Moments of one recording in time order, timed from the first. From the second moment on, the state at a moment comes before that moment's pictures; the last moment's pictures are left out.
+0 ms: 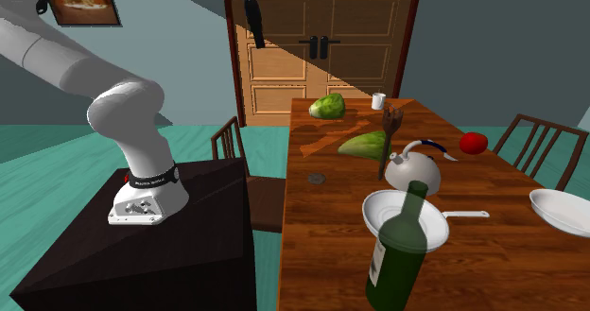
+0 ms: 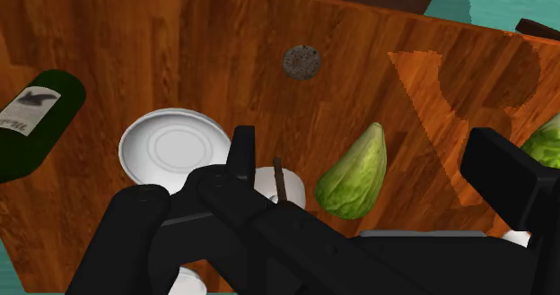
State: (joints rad) arm -0.01 -0.81 0.00 -2.32 0.10 1.69 0.01
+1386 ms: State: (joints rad) arm 0.10 -0.33 -0.04 -2.52 0.06 2.28 -0.37
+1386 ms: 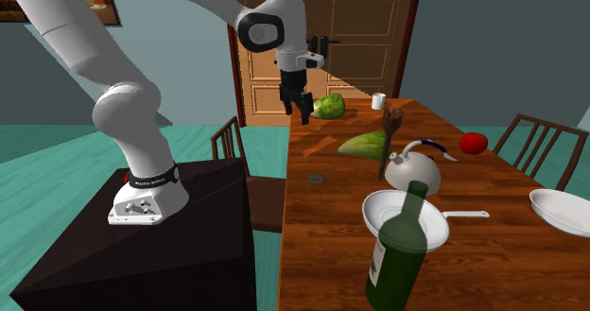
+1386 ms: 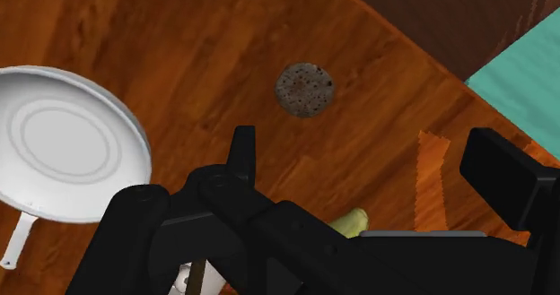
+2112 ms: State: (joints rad) arm 0.14 0.08 -0.04 -2.44 0.06 2.58 -0.57
